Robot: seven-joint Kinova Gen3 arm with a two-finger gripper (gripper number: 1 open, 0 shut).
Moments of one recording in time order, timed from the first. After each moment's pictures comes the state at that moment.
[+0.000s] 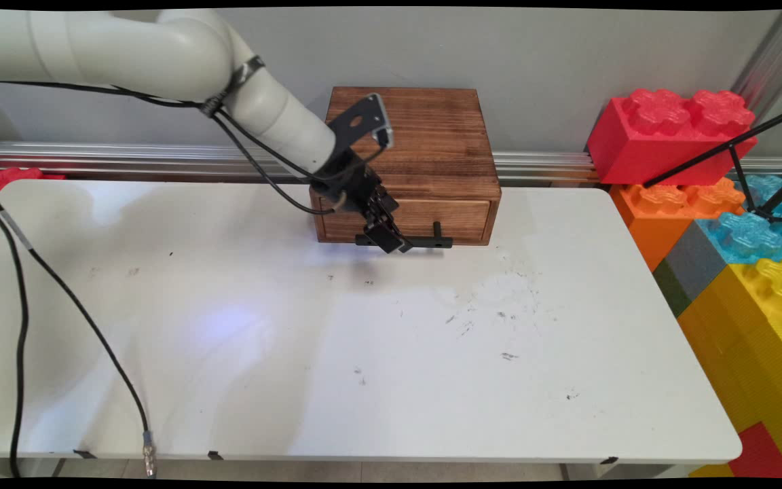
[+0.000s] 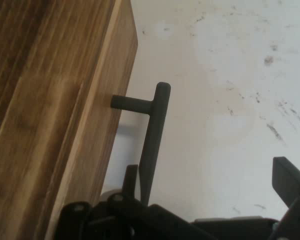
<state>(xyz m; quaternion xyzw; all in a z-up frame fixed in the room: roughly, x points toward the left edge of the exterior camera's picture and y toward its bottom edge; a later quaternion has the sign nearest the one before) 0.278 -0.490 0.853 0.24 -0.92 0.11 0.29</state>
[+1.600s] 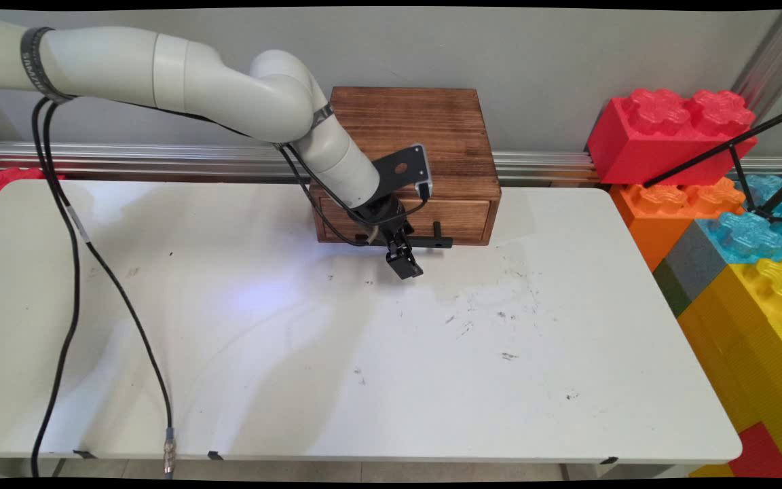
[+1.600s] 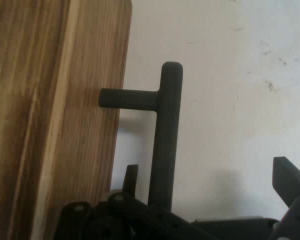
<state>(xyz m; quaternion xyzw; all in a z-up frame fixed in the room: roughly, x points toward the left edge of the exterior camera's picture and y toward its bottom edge) 0.230 -0.524 0.790 0.19 -0.95 0.13 0.21</state>
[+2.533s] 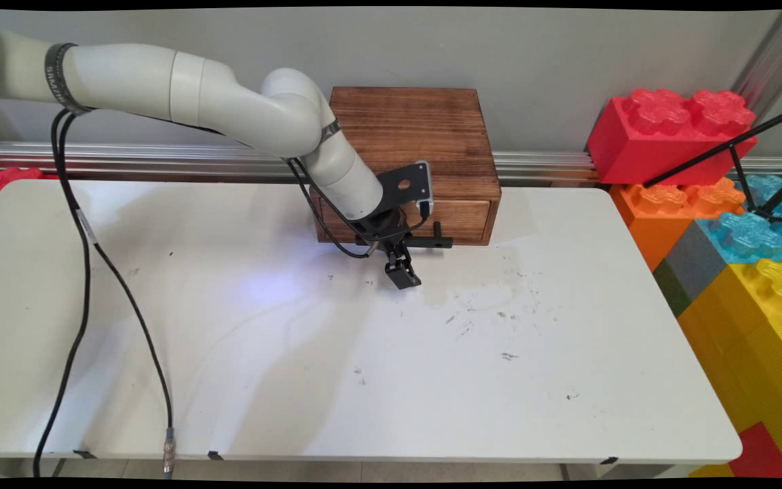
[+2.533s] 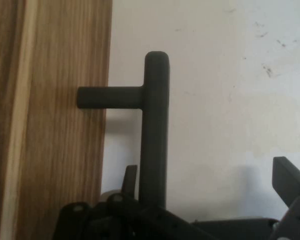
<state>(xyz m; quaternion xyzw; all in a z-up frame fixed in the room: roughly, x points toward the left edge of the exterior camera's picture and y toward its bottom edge) 0.225 -0.525 0.769 0.16 -0.96 0.12 0.20</state>
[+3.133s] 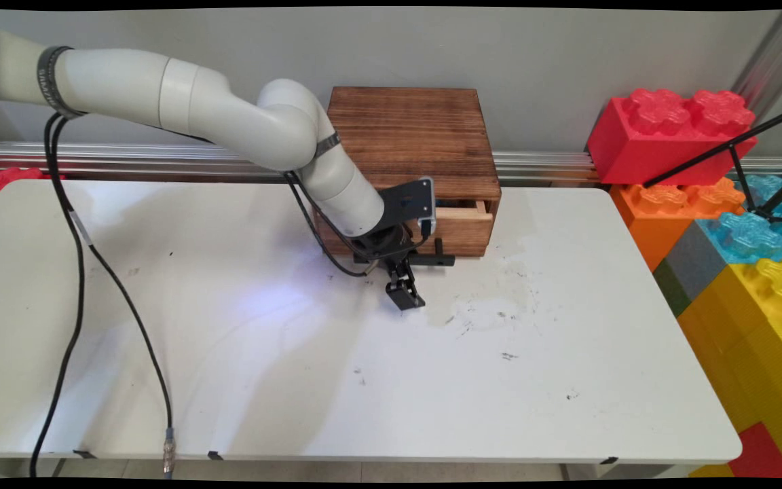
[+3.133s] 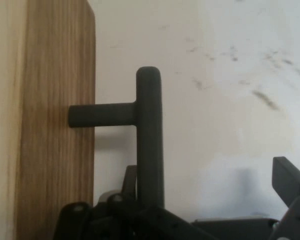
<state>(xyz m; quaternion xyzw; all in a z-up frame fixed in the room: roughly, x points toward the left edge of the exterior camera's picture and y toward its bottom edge) 0.213 -0.496 0.769 0.13 -0.96 0.10 0.22</state>
